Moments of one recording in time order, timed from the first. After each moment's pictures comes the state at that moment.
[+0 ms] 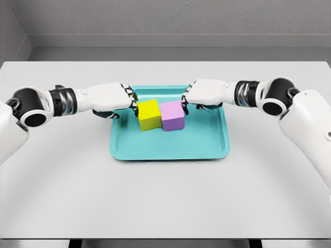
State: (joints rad) left arm -0.71 0.59 -0.68 -1.41 -0.64 -0.58 -0.53; right arm -0.78 -0.42 0.65 -1.25 0.72 -0.61 0.61
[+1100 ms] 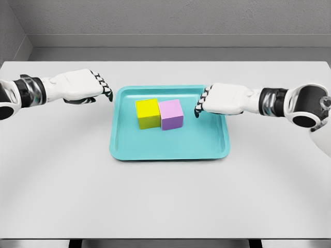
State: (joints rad) left arm -0.70 0.68 -0.57 -1.40 -0.69 -0.61 -0.53; right arm -0.68 -0.64 0.63 -1.57 0.70 -0.61 0.61
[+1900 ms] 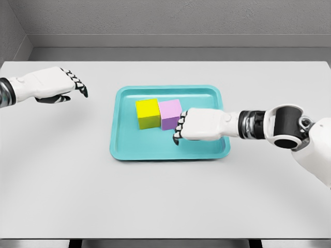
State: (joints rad) left arm -0.63 0.77 -0.46 -1.37 -0.63 -0.61 -0.53; right arm -0.62 -0.59 0.71 -1.67 0.69 -0.61 0.61
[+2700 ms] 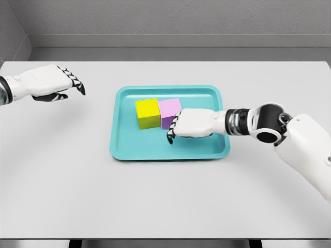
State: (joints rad) left arm -0.63 0.78 -0.44 -1.36 -0.62 -0.61 -0.53; right arm -0.66 -0.49 0.74 -1.48 0.69 -0.61 0.61
